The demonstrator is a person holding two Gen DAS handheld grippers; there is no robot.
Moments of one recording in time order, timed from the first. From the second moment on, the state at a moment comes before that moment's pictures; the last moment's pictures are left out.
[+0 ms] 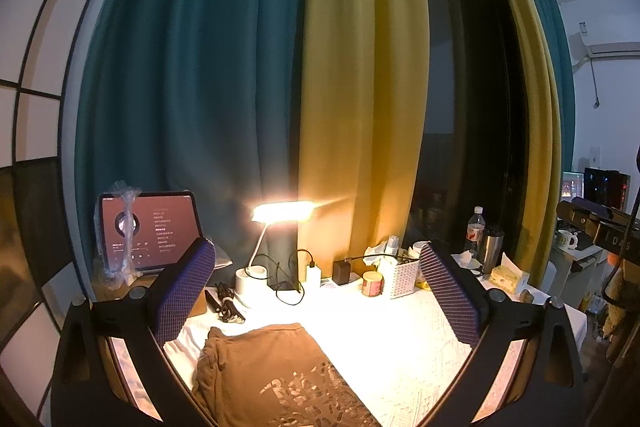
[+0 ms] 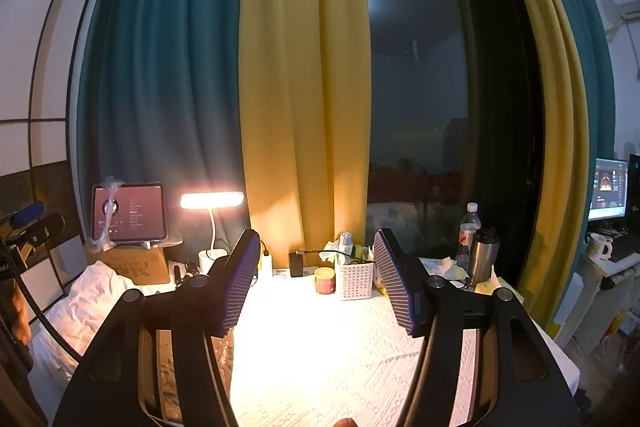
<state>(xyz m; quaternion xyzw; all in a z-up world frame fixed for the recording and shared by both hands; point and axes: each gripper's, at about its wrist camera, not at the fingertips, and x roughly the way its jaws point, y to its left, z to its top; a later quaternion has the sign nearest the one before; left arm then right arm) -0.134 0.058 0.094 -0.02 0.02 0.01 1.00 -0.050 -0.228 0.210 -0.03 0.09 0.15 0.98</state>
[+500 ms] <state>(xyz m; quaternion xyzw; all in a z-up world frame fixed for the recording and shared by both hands) -0.134 0.057 0.094 -0.02 0.02 0.01 1.00 -0.049 -0.232 0.207 -0.03 0.09 0.15 0.98</state>
